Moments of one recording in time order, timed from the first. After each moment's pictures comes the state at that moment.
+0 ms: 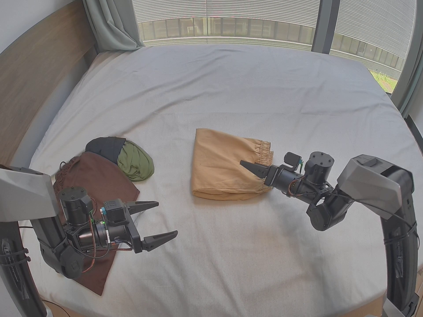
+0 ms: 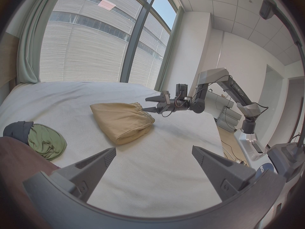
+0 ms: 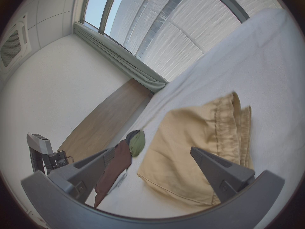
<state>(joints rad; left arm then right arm) -0.21 2.14 -0.34 -1.55 -0.78 0.18 0.32 2.50 -1.15 -1.39 0.55 0.59</state>
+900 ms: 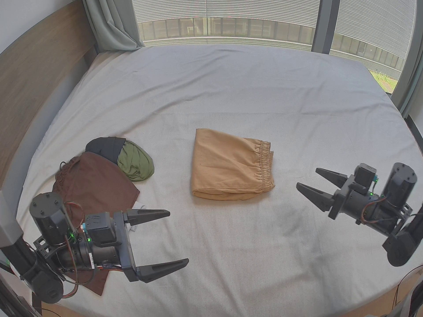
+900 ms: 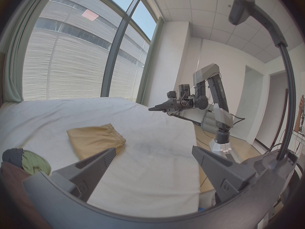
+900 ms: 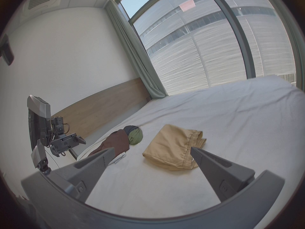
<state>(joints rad) -0.41 1.81 -0.14 -1.54 -0.77 0.14 0.29 1.81 -0.28 -1.51 0.44 0.17</state>
